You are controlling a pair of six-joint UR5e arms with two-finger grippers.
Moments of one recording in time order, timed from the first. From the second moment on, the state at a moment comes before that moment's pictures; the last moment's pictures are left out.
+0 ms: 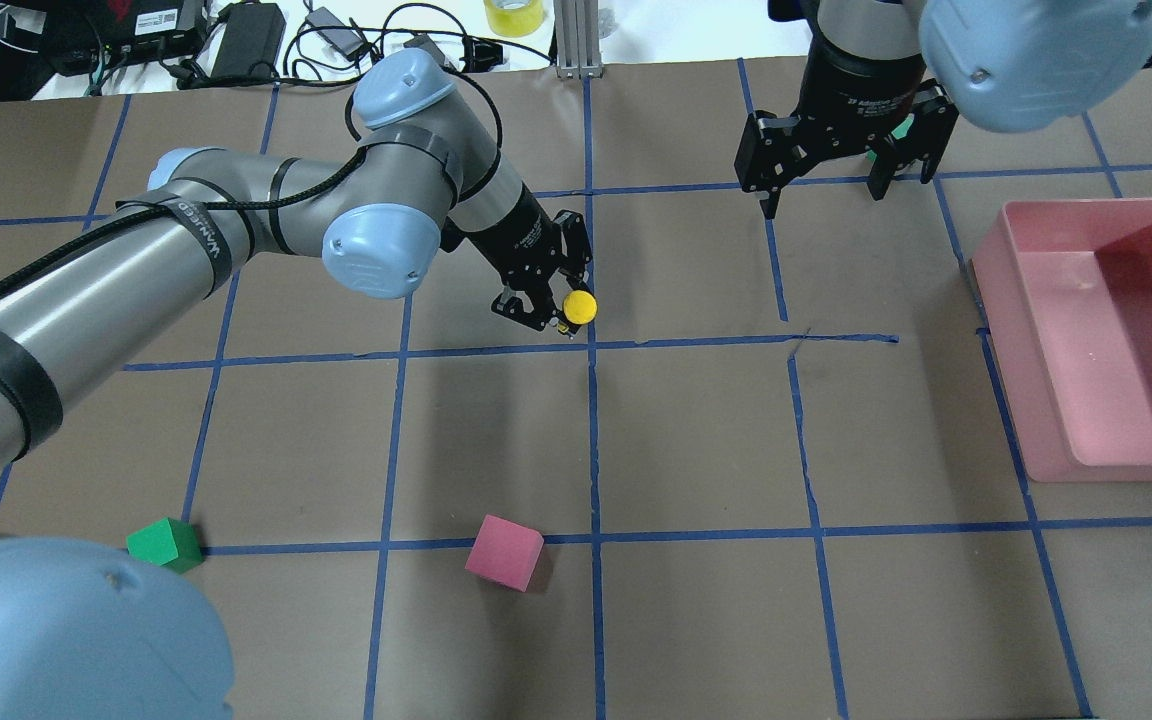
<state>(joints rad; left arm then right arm) -1.75 -2.06 -1.62 -1.15 1.06 -1.13 1.66 -1.43 1.46 -1.57 -1.62 -0.03</state>
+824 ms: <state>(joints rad) -1.70 -2.14 -1.62 -1.15 0.88 -1.14 1.66 -1.43 1.46 -1.58 -1.62 -0.03</state>
